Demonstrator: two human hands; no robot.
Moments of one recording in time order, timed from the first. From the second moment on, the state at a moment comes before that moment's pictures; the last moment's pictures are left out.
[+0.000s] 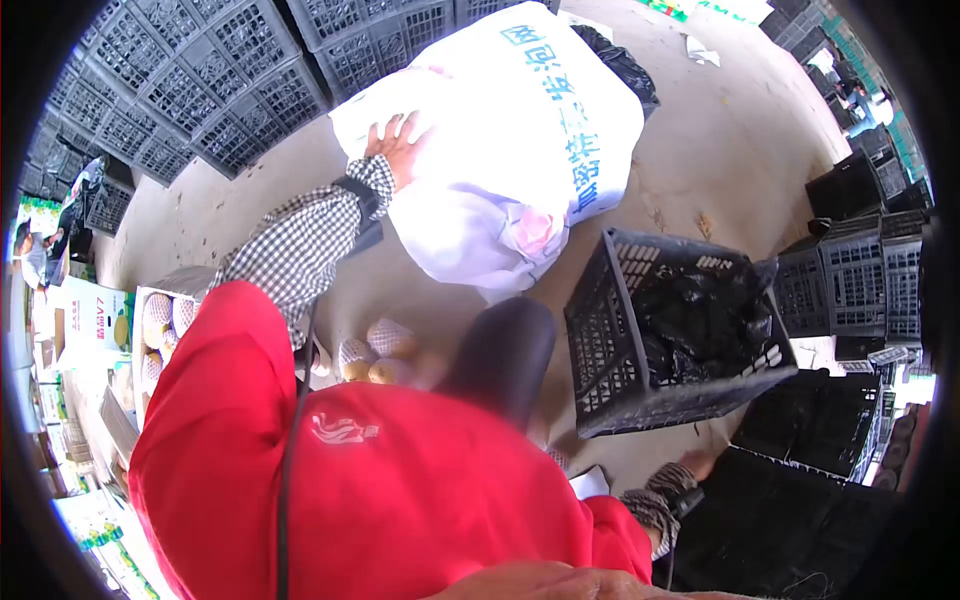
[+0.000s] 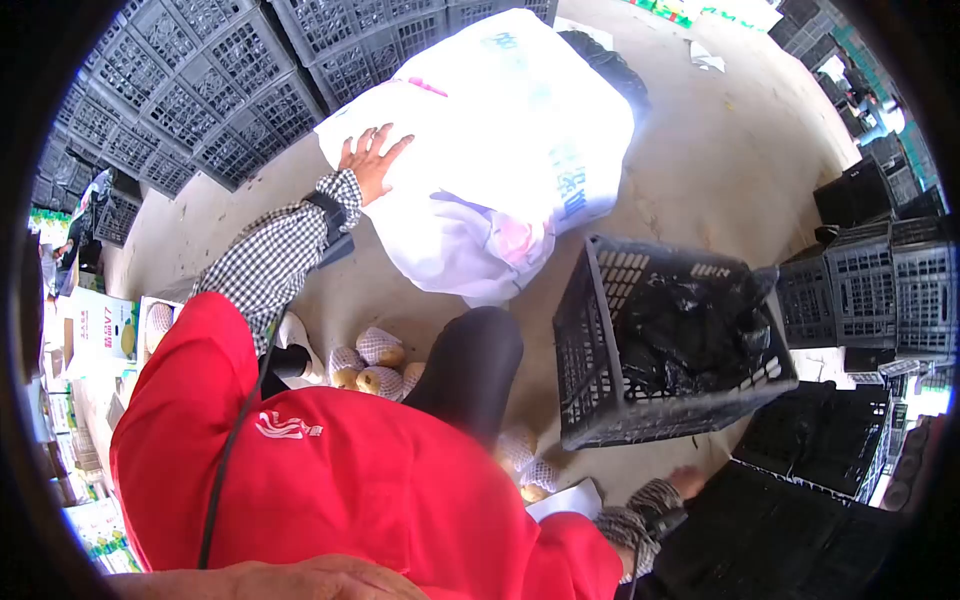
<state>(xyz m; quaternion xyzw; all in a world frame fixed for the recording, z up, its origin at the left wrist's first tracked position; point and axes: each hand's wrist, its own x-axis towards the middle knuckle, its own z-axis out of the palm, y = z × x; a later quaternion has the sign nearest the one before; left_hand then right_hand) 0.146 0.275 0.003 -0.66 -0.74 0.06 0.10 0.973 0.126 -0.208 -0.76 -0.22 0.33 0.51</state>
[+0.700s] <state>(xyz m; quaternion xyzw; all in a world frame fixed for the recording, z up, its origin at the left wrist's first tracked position) 0.232 0.300 0.119 -0.85 -0.27 -0.43 -0.09 0.473 0.397 0.028 -0.49 -0.67 0.24 0.51</state>
